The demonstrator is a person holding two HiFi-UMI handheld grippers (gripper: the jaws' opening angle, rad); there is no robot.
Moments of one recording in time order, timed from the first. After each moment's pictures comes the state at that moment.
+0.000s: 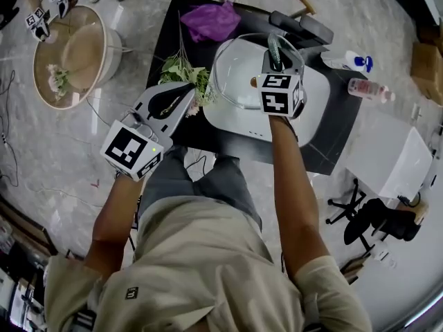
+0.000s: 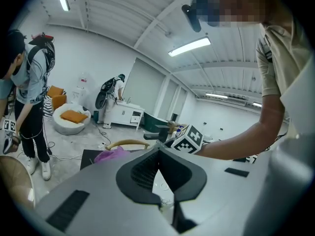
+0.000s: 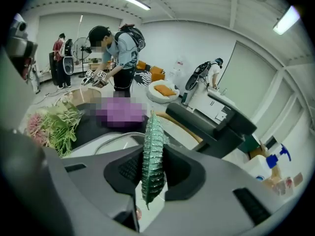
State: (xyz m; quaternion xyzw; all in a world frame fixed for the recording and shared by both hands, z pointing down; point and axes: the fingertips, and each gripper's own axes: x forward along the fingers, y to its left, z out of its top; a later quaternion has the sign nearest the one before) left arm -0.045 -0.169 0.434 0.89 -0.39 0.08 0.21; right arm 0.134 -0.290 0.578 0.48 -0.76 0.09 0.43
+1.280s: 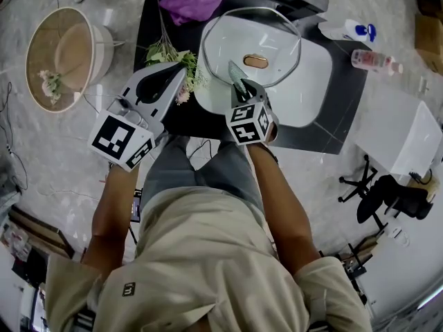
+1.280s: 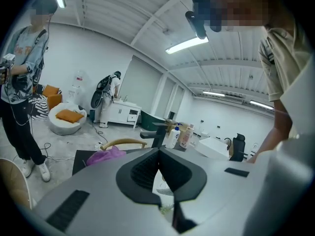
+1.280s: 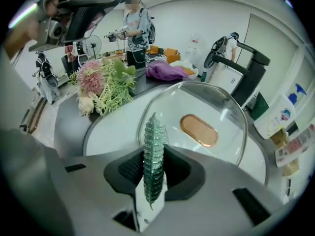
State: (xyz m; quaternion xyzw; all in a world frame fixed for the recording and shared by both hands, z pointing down) left arm -0.024 -0.181 0.444 0.90 -0.37 0.09 0.21; right arm 0.115 -0.122 0.665 0.38 -0.77 0.19 0.48
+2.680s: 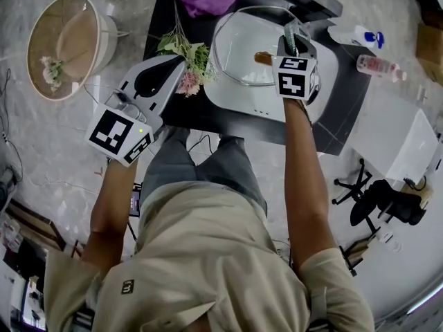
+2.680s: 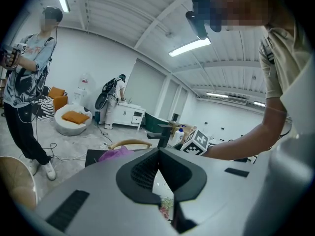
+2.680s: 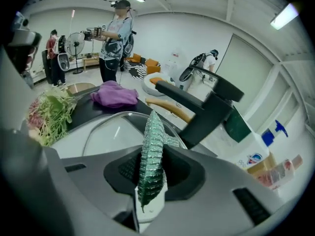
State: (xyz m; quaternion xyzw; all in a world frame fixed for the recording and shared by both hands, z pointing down) left arm -0.058 -0.171 0.440 0.89 -0.40 0.08 0.21; right arm 0.180 -0.269 0.603 0.50 -0.73 0.12 0.45
